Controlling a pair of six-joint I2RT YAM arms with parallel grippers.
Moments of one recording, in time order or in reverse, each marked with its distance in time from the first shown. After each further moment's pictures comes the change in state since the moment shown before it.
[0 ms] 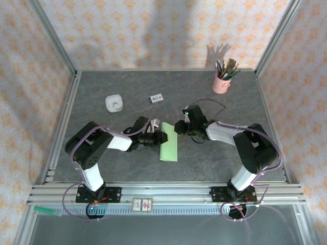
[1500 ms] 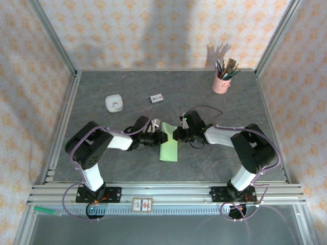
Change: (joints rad) left arm -0.002 0.002 0.021 -0.045 -0.007 0.018; right arm 0.040 0.016 -0.060 0.023 -0.105 0.053
